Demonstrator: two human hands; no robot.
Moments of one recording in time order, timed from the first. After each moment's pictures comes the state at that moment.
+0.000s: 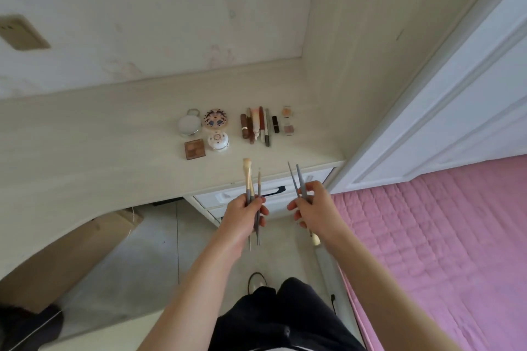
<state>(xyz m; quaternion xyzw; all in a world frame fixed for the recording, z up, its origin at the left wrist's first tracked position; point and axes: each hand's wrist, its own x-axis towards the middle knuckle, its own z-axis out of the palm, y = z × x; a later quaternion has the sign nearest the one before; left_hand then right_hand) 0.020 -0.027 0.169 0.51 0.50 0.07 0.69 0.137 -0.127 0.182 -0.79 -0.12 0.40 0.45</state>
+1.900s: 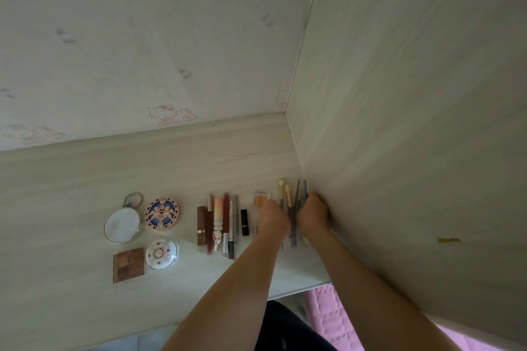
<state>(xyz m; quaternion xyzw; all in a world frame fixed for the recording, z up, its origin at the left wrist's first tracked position) 0.350 0.112 0.077 0.69 0.54 -0.13 0.45 0.412 0.056 0.087 -0.93 -0.11 0.29 0.20</state>
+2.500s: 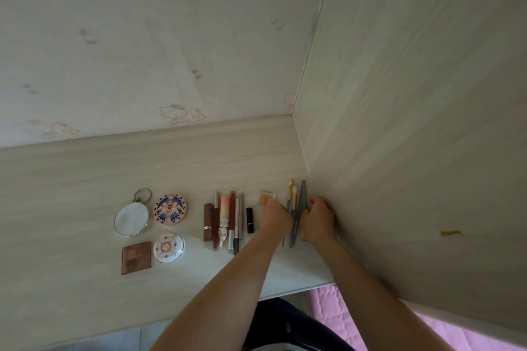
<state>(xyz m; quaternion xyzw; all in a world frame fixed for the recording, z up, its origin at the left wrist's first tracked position) 0.336 0.115 0.089 0.71 0.52 -0.11 0.47 0.401 0.043 0.083 -0.92 -0.11 0.29 0.26</state>
